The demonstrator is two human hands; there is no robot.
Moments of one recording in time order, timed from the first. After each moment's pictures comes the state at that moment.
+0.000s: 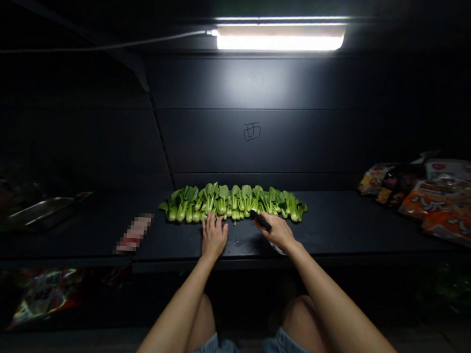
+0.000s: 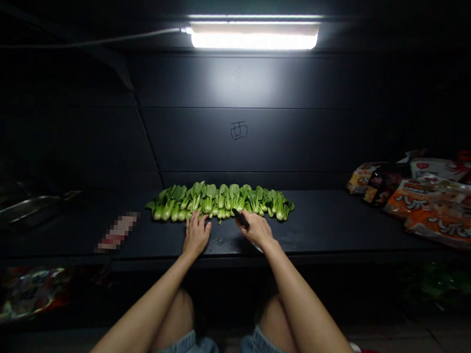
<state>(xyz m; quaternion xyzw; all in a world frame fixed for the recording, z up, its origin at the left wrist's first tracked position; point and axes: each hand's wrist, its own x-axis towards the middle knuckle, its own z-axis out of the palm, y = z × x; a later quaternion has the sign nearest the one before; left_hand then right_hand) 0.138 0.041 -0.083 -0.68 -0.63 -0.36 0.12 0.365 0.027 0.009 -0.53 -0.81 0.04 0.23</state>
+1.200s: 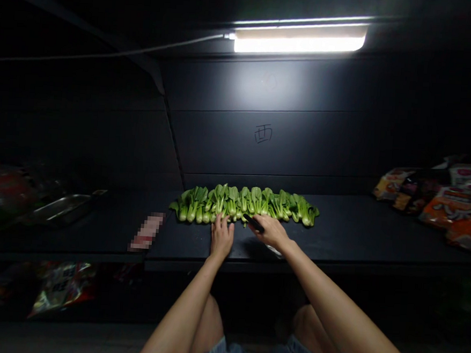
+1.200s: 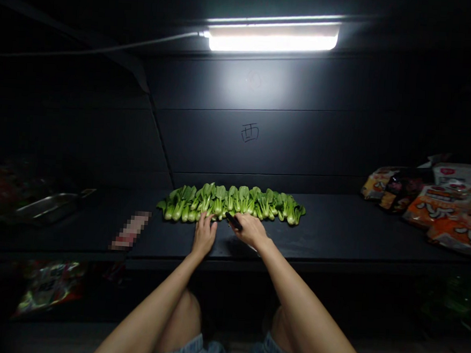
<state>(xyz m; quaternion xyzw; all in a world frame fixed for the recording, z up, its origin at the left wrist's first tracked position) 0.129 0.049 -0.086 -0.66 -0.62 -0.43 0.03 0.317 0.035 0.011 -0.50 -0.85 -0.01 0.16</state>
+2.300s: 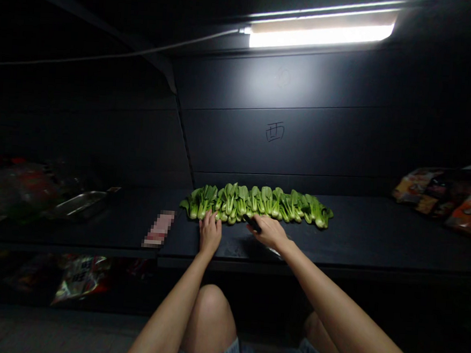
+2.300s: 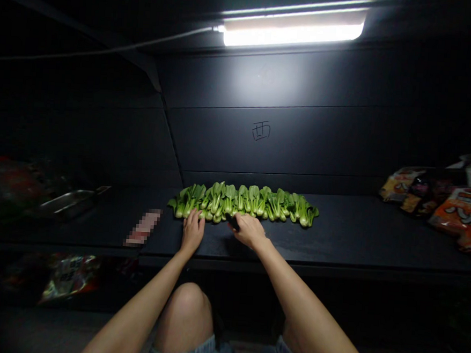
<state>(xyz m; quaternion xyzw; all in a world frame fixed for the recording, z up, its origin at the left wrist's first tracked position) 0.055 0.052 -0.084 -0.62 -0.66 -0.42 0.07 0.278 0.033 0.017 -0.52 -0.85 0.00 0.10</state>
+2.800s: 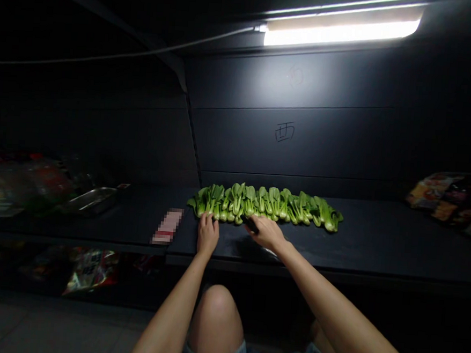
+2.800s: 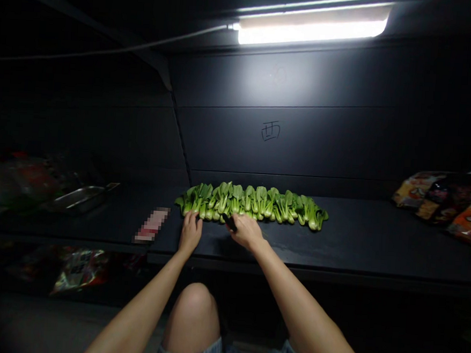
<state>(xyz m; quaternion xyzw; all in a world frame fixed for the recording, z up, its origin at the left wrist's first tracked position) 0.024 0.048 -0.093 -0.59 -0.67 -0.45 0.06 0.248 0.034 0.013 -0.49 -0.86 0.00 0.11</state>
